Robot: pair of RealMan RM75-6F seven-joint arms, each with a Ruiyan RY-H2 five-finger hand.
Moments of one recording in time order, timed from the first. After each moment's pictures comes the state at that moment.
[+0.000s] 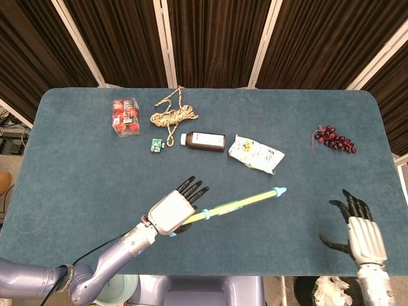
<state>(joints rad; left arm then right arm) -0.83 -1.53 -0.09 -1.86 1.24 1.01 0.90 0.06 -1.14 0.08 -1.90 -1.33 1.38 -0.16</state>
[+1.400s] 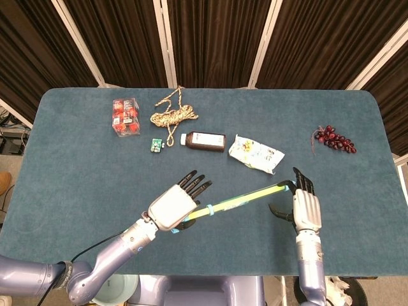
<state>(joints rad) -0.87 -1.48 -0.10 -1.93 1.21 1.03 0.84 0.29 -1.59 0.26 -1.84 -1.02 1.42 -0.40</state>
